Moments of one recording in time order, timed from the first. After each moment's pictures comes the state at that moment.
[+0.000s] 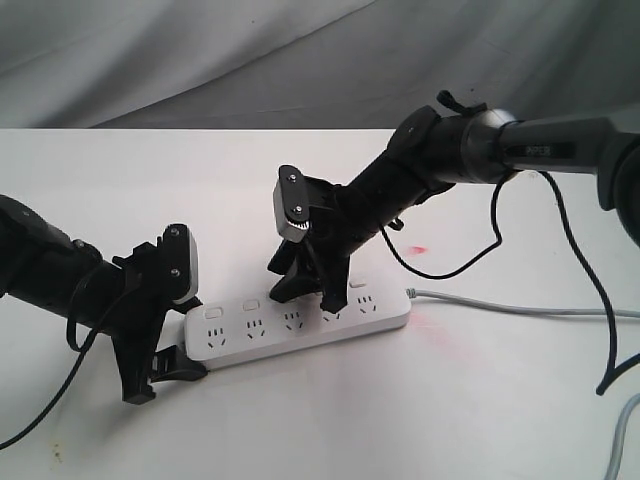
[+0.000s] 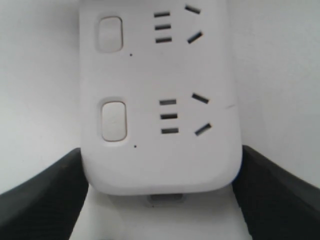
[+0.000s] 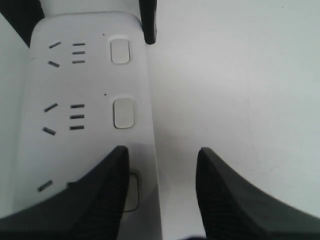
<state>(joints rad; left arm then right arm) -0.10 1.88 -0.81 -1.04 0.50 2.08 0.31 2.32 -1.62 0.88 0.92 -1.81</state>
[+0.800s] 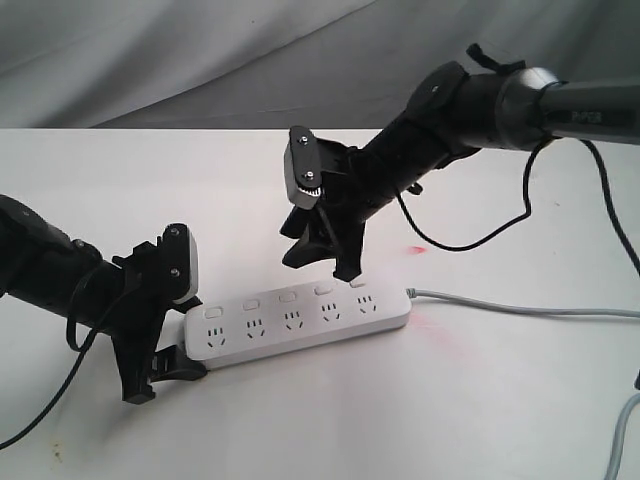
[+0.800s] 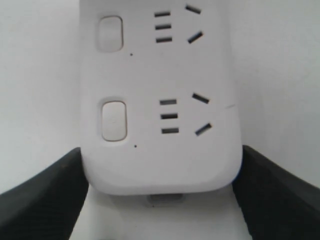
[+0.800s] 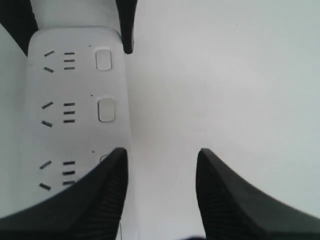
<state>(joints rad) -0.10 1.88 -0.81 -1.04 0.50 2.08 0.28 2.20 -1.61 0.83 0.91 -1.77</state>
